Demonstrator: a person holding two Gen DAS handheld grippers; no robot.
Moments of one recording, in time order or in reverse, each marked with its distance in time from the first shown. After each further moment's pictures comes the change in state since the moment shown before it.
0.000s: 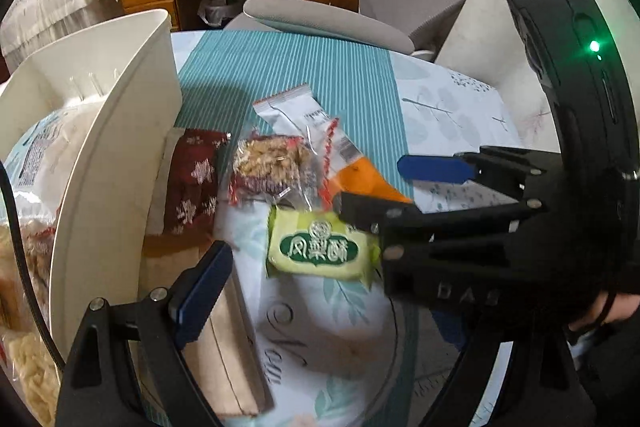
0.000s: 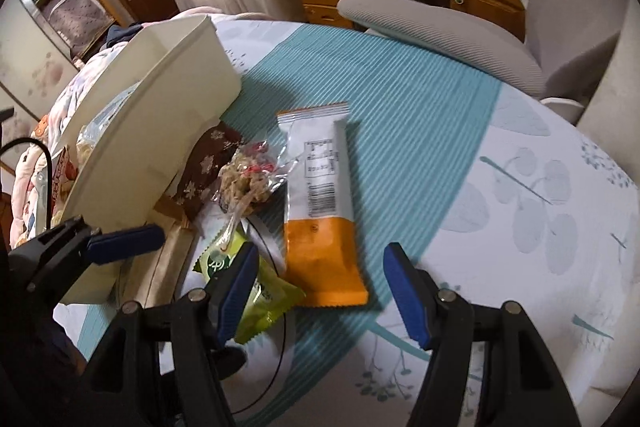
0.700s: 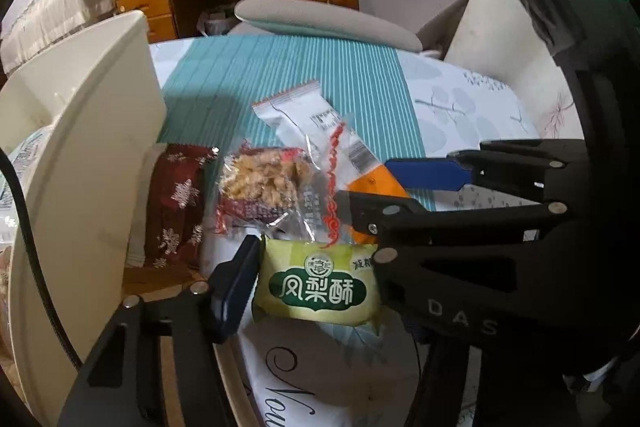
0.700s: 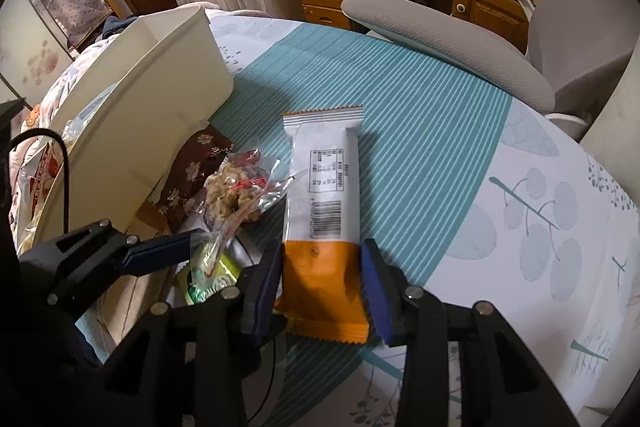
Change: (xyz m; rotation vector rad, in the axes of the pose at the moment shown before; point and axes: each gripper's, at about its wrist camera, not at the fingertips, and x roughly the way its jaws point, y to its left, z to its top) left arm 0.029 -0.003 0.003 0.033 -0.050 0.034; right arm 0.012 0.002 0.009 -0.030 -0.005 -0.043
